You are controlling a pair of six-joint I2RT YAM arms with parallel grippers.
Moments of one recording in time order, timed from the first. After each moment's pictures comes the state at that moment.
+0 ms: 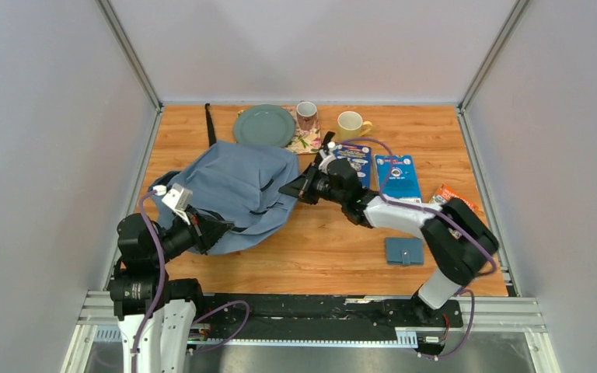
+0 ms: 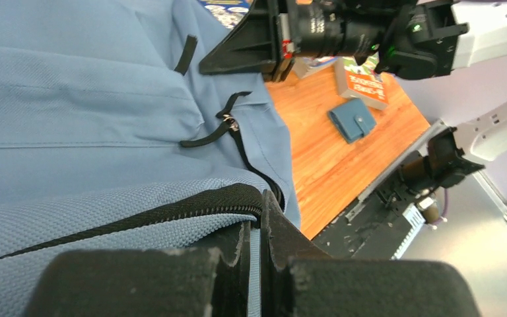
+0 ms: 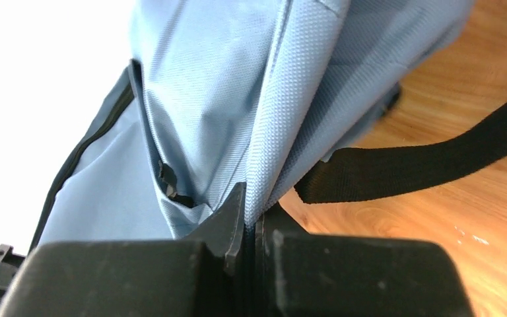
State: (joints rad) left arm 0.08 0.31 0.73 -0.74 0.84 -0.21; right arm 0.74 1.73 0.89 0.52 -0.32 1.23
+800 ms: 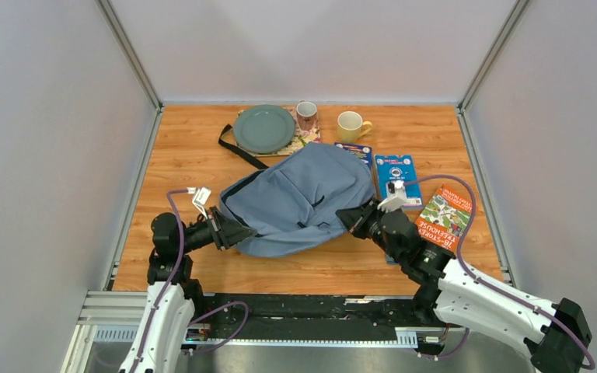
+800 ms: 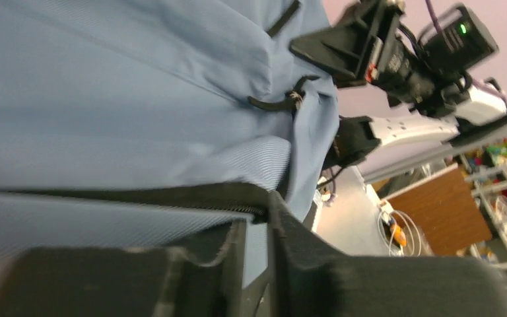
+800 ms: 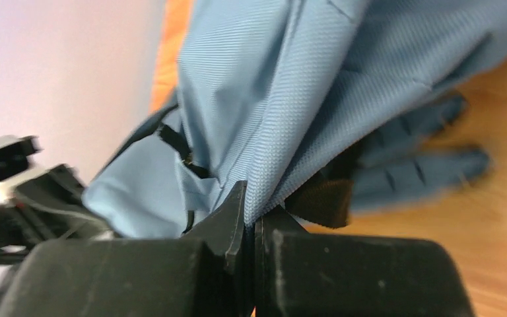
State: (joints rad) left arm 0.03 0.47 0.22 0.18 1.14 -0.76; right arm 0.87 0.75 0.48 0.02 0.28 0.99
